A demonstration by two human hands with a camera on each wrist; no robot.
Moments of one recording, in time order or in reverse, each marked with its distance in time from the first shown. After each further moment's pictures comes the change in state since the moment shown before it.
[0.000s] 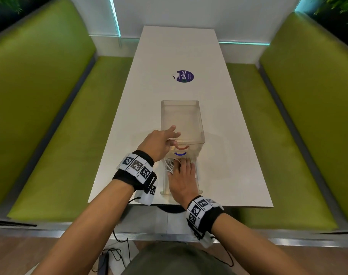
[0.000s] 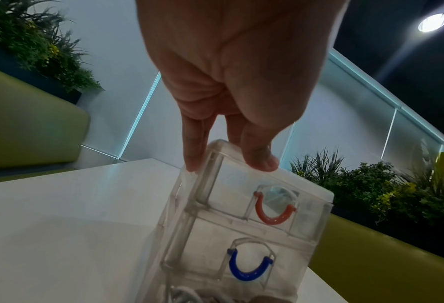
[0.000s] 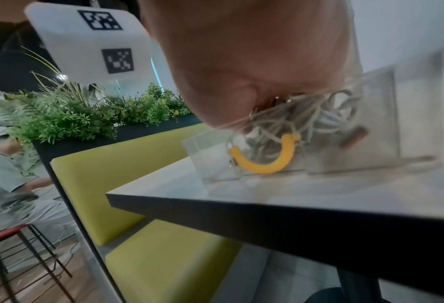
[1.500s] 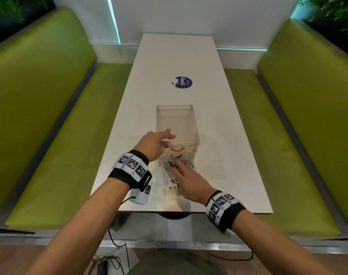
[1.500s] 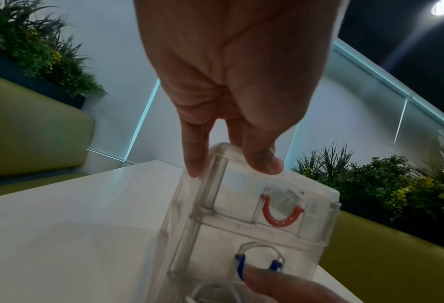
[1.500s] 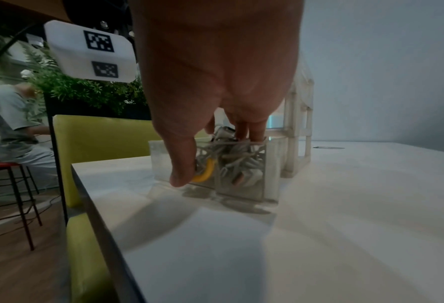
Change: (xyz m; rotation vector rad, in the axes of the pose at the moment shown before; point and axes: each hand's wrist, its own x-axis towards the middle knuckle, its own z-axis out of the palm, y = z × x) left_hand 0.014 -0.003 -0.013 0.036 -0.032 -0.028; right_hand 0.012 0.053 -0.034 0.050 -0.061 -0.511
